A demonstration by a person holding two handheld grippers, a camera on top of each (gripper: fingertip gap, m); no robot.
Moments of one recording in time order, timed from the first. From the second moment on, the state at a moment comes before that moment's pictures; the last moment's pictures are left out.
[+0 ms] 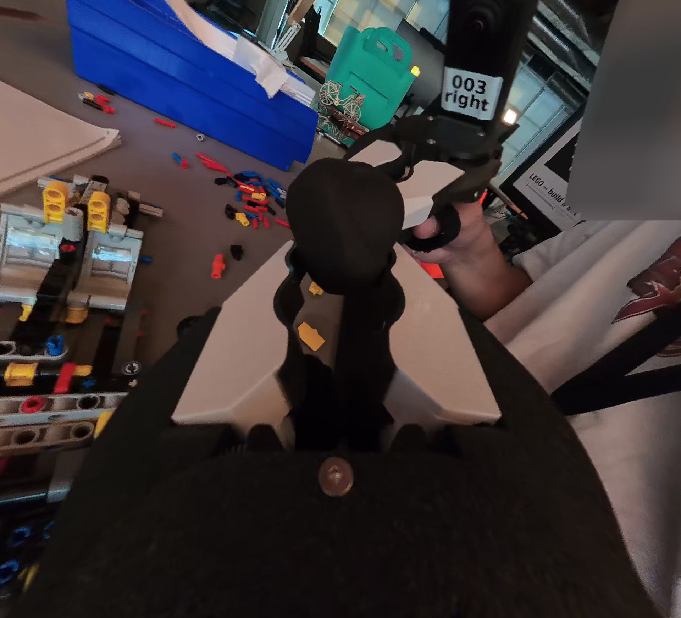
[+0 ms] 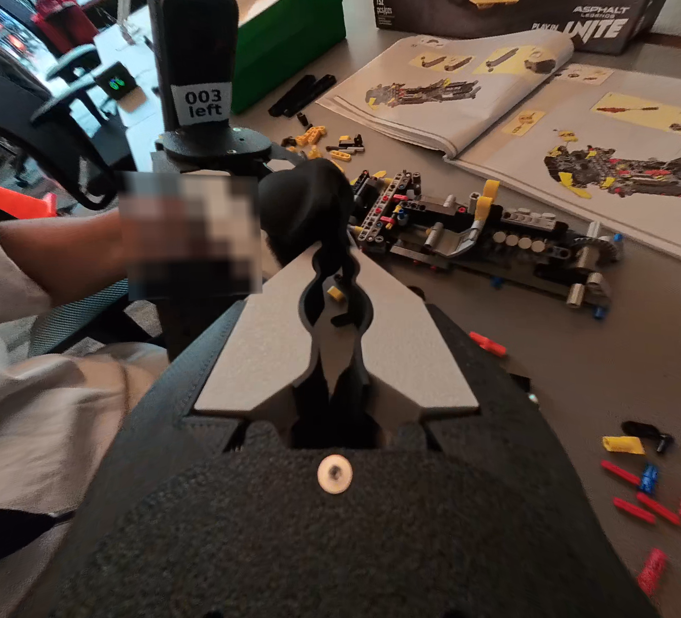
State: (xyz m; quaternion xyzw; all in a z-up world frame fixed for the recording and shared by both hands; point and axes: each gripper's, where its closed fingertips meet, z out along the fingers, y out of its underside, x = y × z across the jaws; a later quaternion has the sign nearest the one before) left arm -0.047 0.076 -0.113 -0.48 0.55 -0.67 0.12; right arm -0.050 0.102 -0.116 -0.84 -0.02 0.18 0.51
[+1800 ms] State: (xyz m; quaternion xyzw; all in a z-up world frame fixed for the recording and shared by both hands) left arm -0.599 0.552 -0.209 -0.90 0.14 -0.10 0.40; right arm 0.002 0.108 -0.137 -0.78 -0.01 0.10 0.62
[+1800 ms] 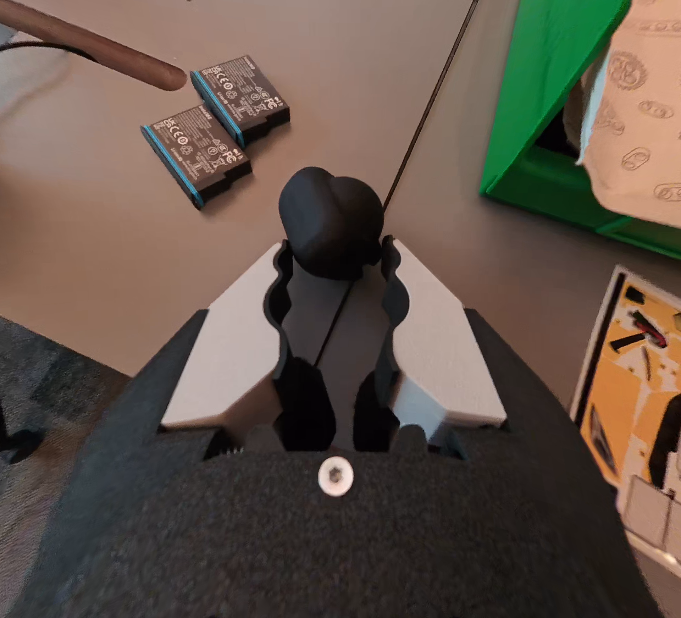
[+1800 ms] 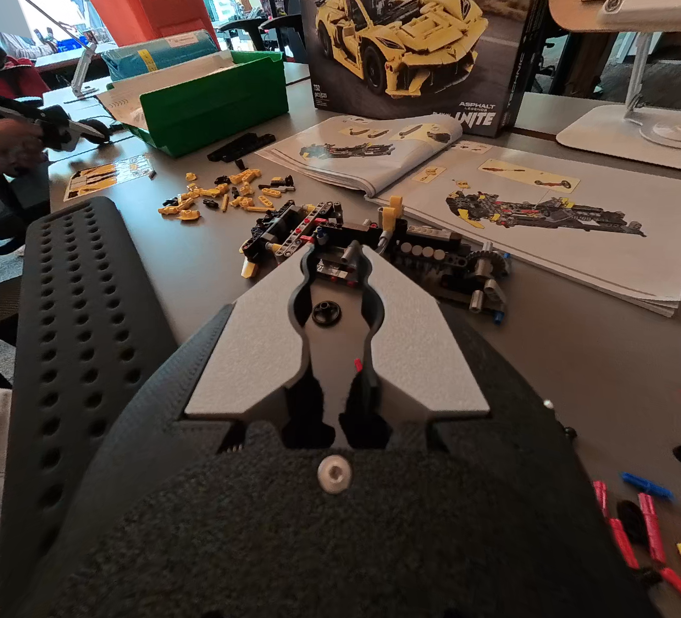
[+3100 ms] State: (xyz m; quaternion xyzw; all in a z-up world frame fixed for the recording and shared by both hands) left arm -0.632 0.554 -0.200 -0.90 0.17 0.00 0.41; right arm 0.001 0.109 -0.146 -0.79 -0.02 0.09 0.61
